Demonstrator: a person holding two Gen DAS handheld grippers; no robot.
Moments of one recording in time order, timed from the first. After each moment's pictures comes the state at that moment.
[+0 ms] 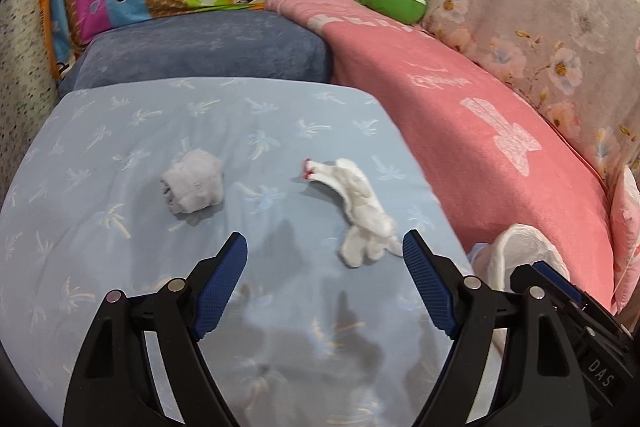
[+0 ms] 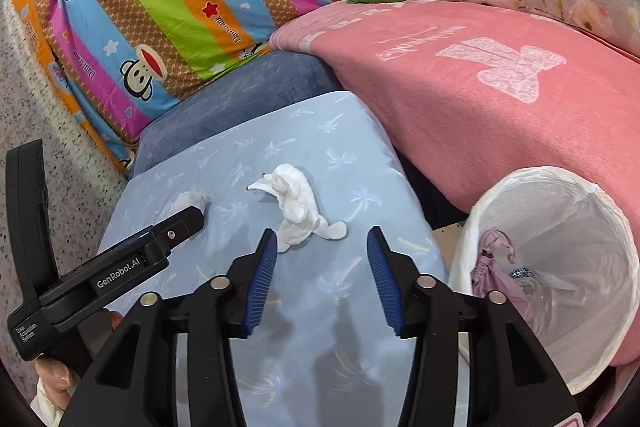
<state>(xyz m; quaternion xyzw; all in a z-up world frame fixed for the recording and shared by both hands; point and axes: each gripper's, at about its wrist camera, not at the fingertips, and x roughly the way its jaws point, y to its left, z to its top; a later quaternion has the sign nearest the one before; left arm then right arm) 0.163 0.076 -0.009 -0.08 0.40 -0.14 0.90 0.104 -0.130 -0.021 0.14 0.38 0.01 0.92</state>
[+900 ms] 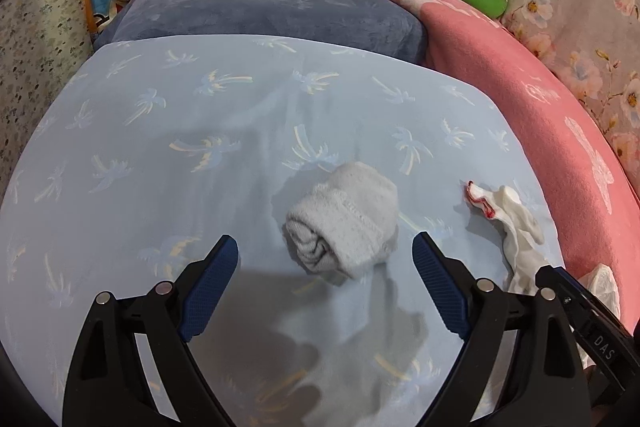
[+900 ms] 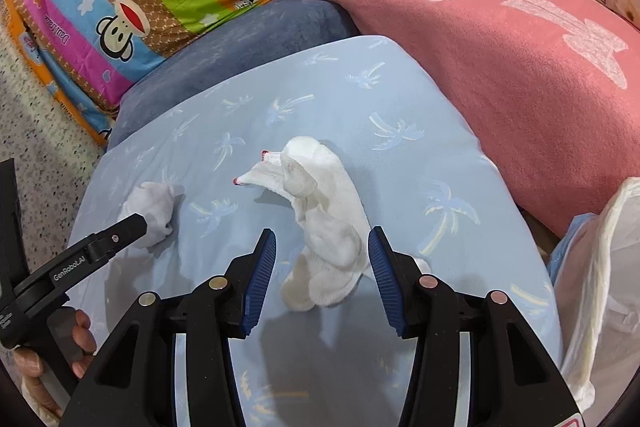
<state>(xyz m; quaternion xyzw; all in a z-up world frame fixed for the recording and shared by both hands) 0.241 0.157 -0.066 -0.10 0.46 -0.05 0.88 0.224 -0.084 -0.102 0.14 0.44 0.02 0.89</state>
